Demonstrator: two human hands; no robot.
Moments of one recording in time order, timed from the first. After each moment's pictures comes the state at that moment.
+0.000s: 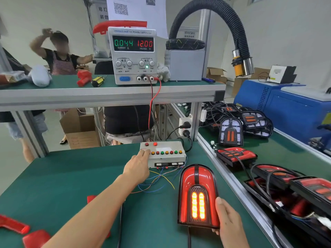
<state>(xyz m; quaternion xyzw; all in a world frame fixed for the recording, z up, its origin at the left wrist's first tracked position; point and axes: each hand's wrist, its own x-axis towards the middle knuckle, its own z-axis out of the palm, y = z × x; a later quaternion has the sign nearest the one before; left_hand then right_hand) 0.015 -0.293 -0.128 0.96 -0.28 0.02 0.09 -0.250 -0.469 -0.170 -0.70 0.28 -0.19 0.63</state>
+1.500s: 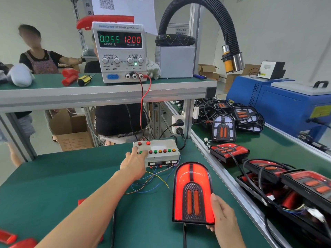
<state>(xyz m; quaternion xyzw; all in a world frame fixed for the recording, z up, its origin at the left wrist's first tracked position) 0.018 -0.311 -0.119 0.97 -0.24 -0.02 0.03 -0.250 -0.470 -0.170 -0.71 0.28 -0.19 0.62</state>
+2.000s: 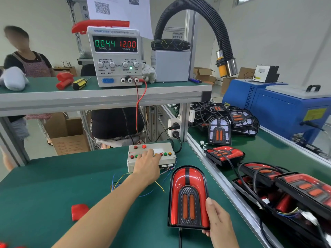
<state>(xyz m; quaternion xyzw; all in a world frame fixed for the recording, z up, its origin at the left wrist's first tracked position) -0.004 -0.360 -0.117 0.94 -0.33 0.07 -0.01 -0.251 -0.470 -0.166 -0.71 0.28 -0.18 0.62</state>
